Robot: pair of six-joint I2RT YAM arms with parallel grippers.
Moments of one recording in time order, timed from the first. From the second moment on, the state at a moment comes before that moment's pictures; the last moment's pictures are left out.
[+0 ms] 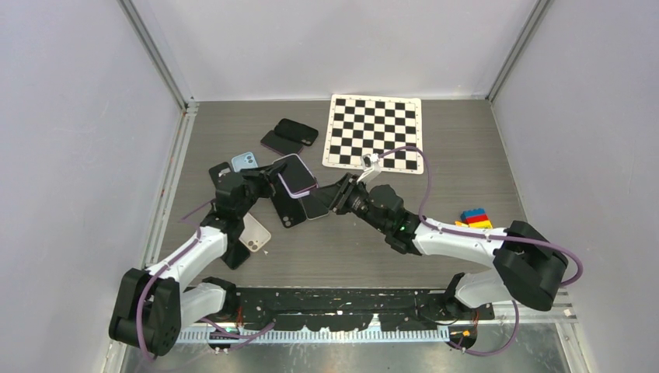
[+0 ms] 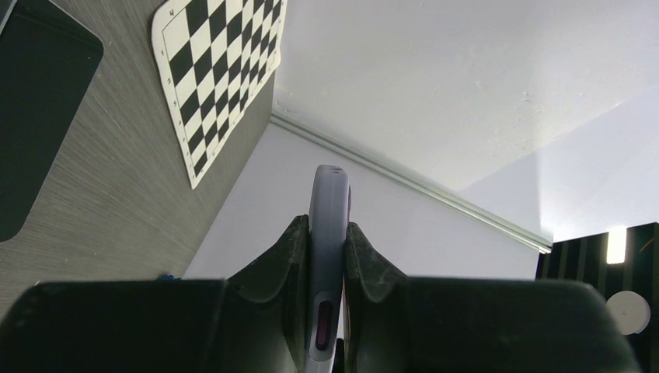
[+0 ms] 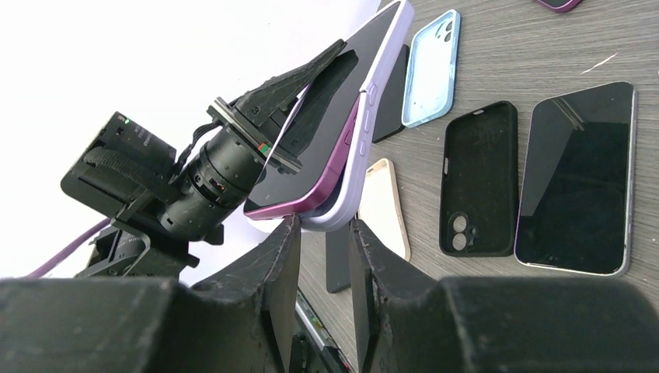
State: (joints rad) left arm -0.29 1.08 0.46 0.39 0.11 -1.88; right arm 0.92 1.35 0.64 0.65 0.10 0.94
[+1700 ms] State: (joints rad) left arm -0.41 1.23 0.59 0.75 0.32 -1.69; right arm 0.83 1.28 0.55 0.60 0.00 1.07
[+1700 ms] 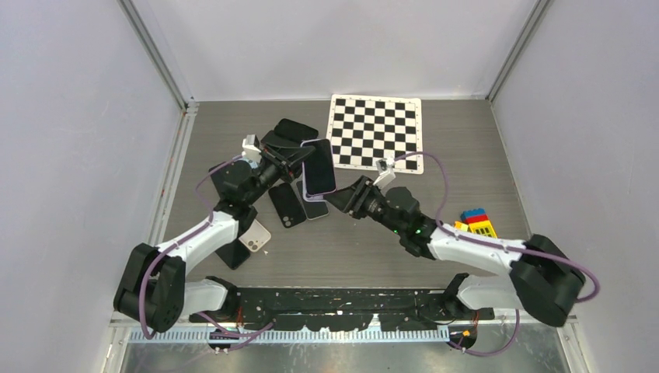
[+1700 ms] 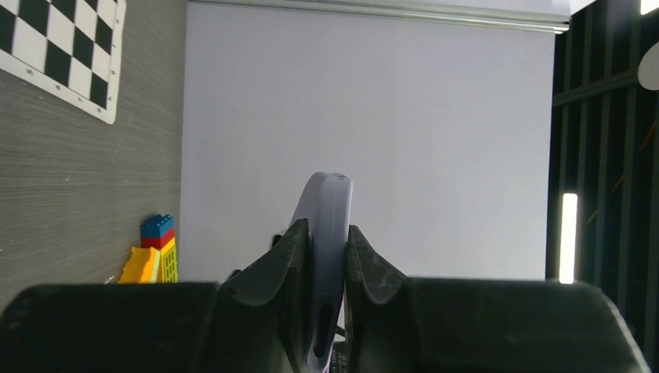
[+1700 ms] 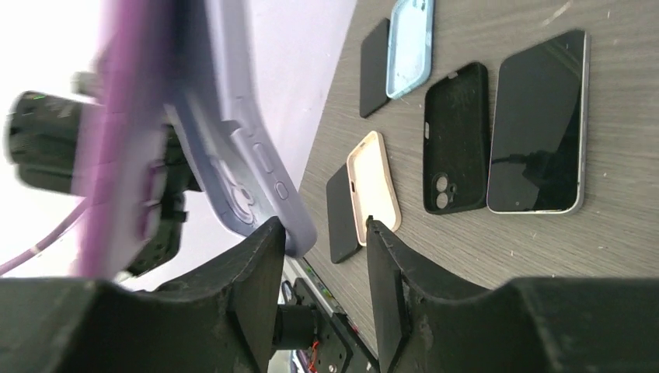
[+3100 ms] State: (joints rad) left arm -0.40 1.36 0.62 0.74 0.43 -1.70; right arm 0.77 0.97 0.58 0.40 -0.21 1.03
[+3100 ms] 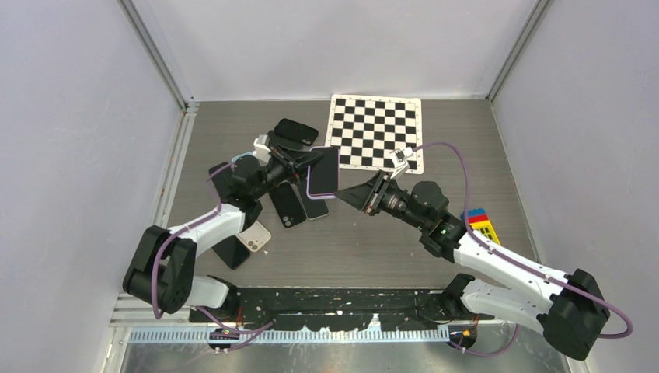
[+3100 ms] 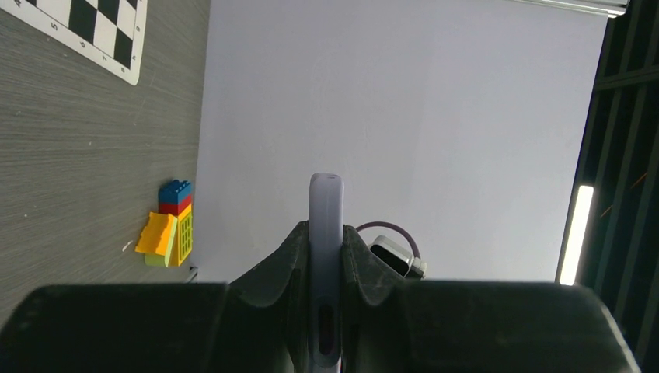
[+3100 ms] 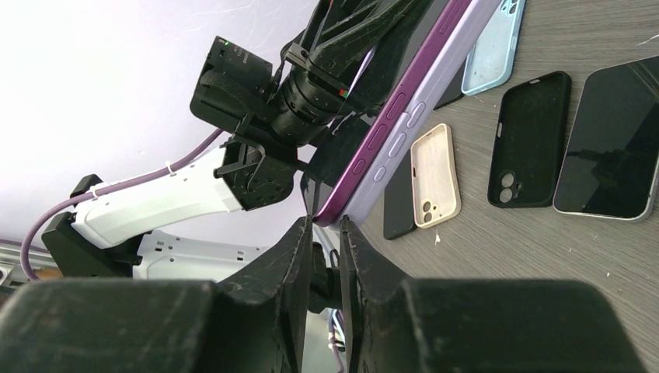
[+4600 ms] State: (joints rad) left arm -0.40 1.29 0.66 0.71 0.43 -1.49; right arm 0.77 1.23 0.63 0.65 -0.17 1.32
